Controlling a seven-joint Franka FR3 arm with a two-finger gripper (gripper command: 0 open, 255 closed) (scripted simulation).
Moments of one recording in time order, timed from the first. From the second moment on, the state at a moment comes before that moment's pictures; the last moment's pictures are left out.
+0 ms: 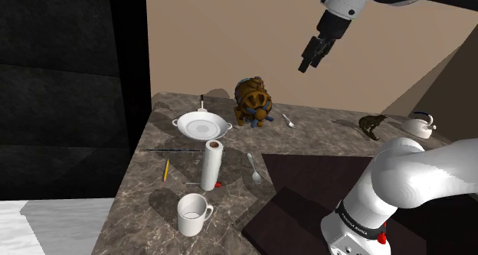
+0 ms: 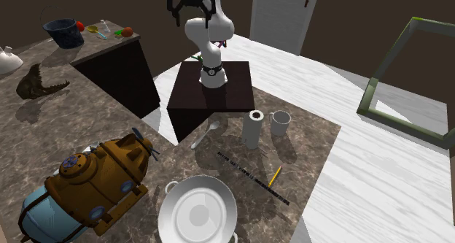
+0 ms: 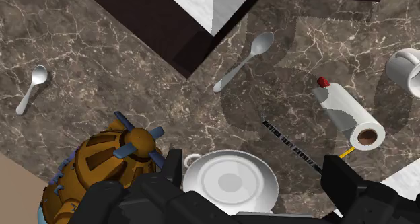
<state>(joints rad) 0.01 -0.82 -0.01 -2.30 -0.08 1.69 -0.04</state>
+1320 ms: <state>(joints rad) 0.12 -0.26 -0.03 -2.26 -0.07 2.11 -0.27</state>
